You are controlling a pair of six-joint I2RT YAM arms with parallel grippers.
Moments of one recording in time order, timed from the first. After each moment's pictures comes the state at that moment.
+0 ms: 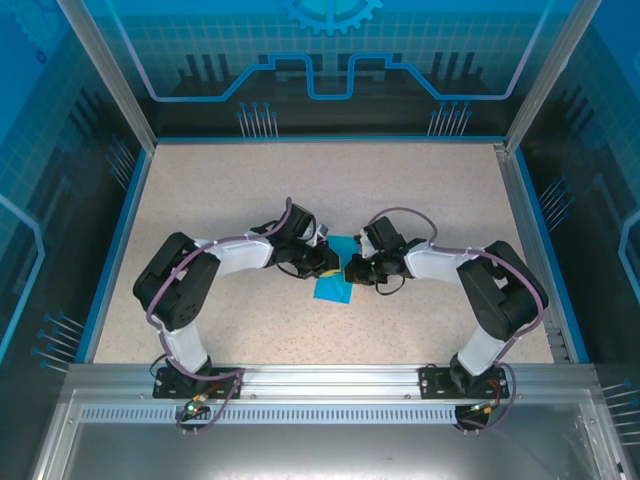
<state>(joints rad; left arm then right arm) -0.56 1.80 0.99 -0.16 0.64 -0.90 0.55 1.68 0.81 -0.21 -0.41 0.60</state>
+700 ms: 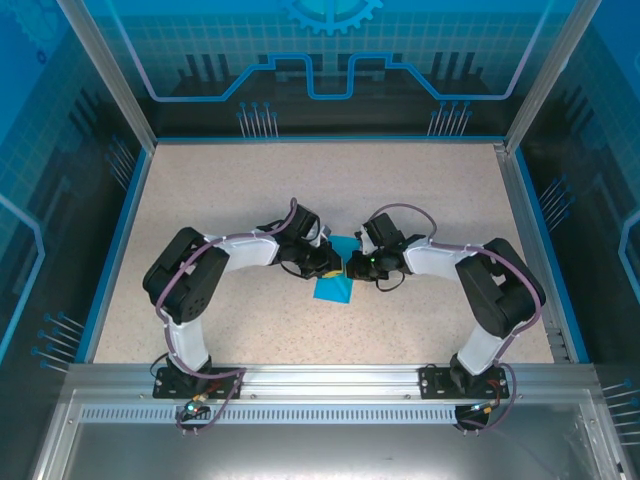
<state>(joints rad) -0.57 1.86 1.03 -0.17 0.64 -0.90 0.54 1.71 0.85 -0.24 -0.37 0.58</state>
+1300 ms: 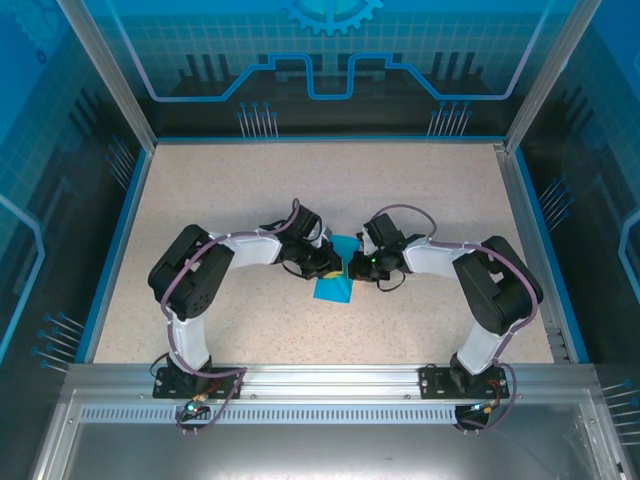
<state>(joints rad) -0.57 1.90 1.05 -0.18 0.64 -0.90 0.53 1.73 0.85 -0.24 -0.36 0.57</state>
